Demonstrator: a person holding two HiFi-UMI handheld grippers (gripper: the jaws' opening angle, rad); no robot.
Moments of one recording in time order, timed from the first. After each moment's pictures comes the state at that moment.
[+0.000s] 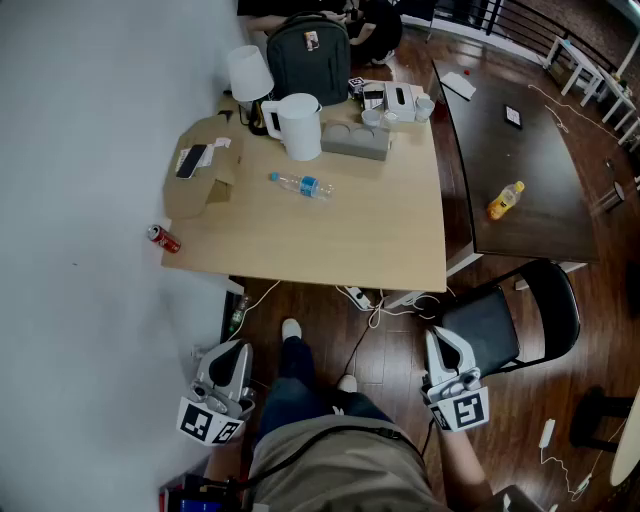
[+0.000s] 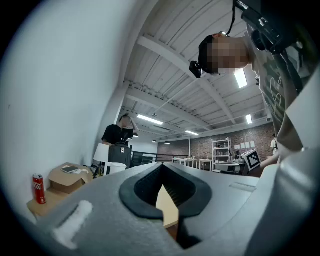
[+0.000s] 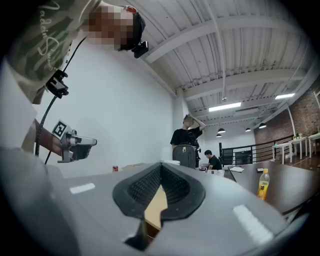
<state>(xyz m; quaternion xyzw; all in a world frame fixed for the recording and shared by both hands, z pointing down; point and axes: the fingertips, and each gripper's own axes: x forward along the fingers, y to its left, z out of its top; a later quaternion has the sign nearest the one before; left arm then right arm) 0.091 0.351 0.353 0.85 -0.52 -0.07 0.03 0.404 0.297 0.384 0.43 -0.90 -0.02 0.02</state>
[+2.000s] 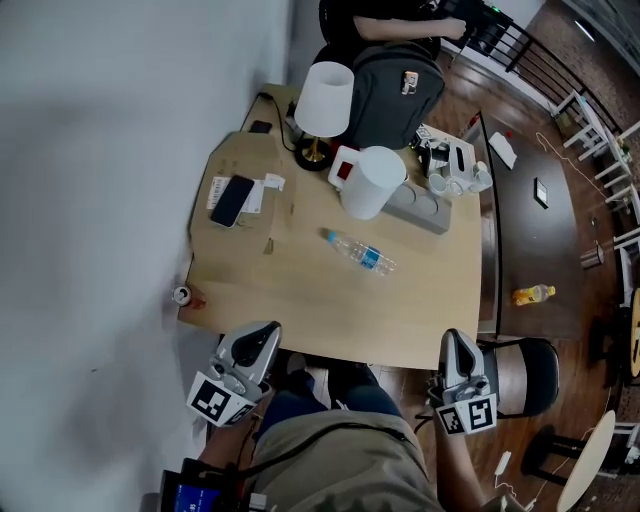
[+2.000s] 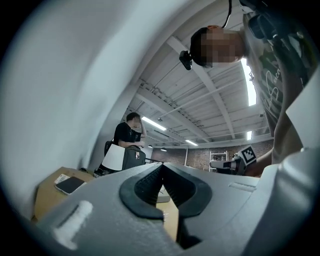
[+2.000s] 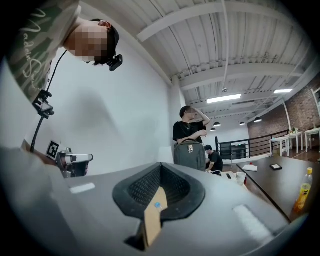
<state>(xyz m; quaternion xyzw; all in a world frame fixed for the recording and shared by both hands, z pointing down) -0.128 0.113 0.377 0.86 -0.48 -0.14 0.06 0.175 0.064 0.362 0.47 -0.88 0.03 0.03</state>
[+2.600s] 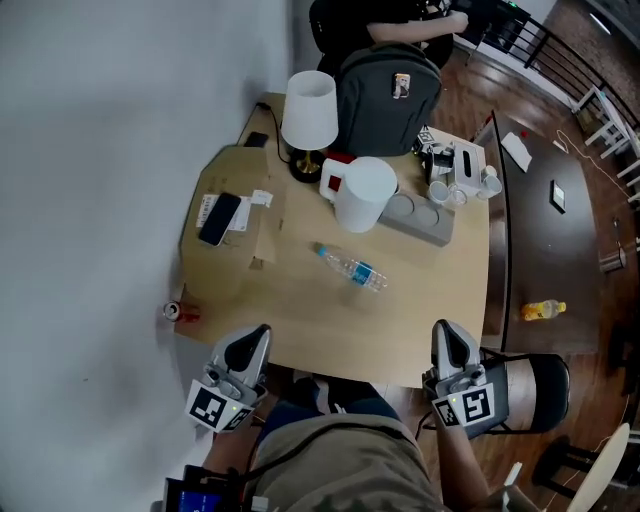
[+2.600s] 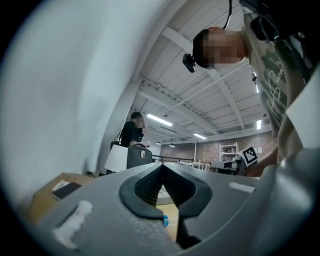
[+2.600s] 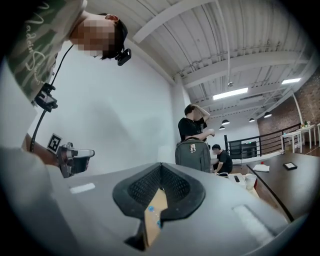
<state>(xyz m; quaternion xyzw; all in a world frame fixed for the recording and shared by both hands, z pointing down) -0.097 0.064 0.374 0.83 -0.54 -0.09 0.06 0.194 -0.014 0.380 0.42 -0.91 0.03 0.02</state>
